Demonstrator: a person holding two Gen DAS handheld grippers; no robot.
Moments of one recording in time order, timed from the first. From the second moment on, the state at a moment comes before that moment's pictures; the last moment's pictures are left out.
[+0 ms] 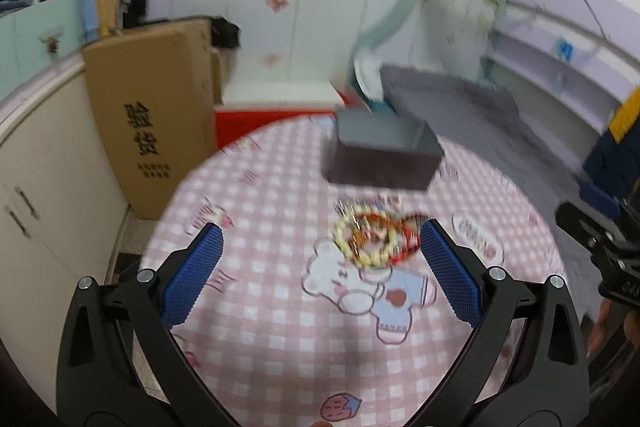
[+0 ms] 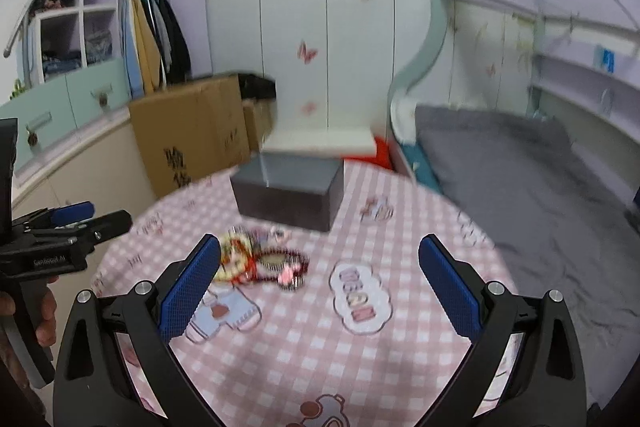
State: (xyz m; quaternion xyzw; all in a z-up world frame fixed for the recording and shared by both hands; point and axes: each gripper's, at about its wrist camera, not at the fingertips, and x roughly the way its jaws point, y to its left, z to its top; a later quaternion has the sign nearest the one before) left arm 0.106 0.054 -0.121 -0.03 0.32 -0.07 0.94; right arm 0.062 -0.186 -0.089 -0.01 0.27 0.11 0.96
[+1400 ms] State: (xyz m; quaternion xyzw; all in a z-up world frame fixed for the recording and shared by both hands) left arm 0.151 0.031 -0.154 -0.02 0.38 -0.19 0.90; right arm 0.137 -0.161 -0.151 -0.05 0.38 0.16 0.91
